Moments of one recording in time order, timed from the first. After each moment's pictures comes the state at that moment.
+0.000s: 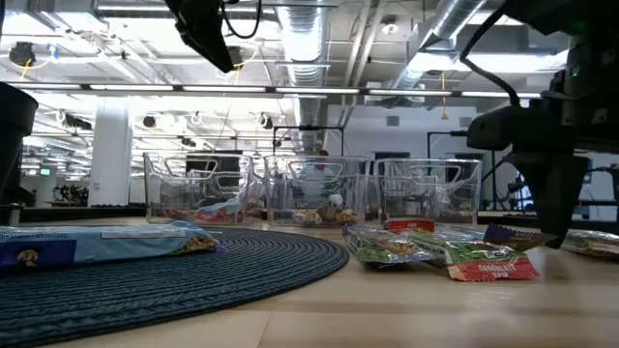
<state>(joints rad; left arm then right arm) 0.24 1.22 1.27 -0.90 -0.33 0.06 0.54 1.72 0.90 -0.71 0.11 2.06</state>
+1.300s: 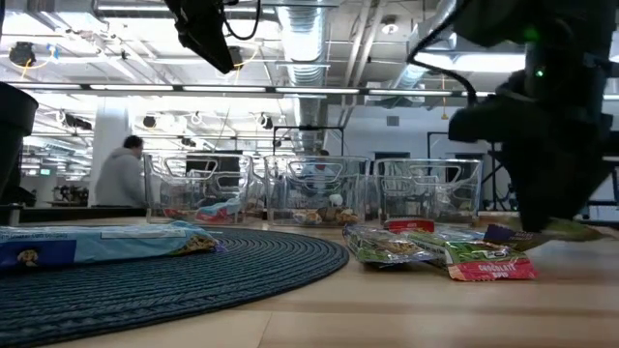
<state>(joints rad) 0.24 1.22 1.27 -0.90 -0.31 0.00 0.42 1.69 0.94 -0.79 0.14 1.57</state>
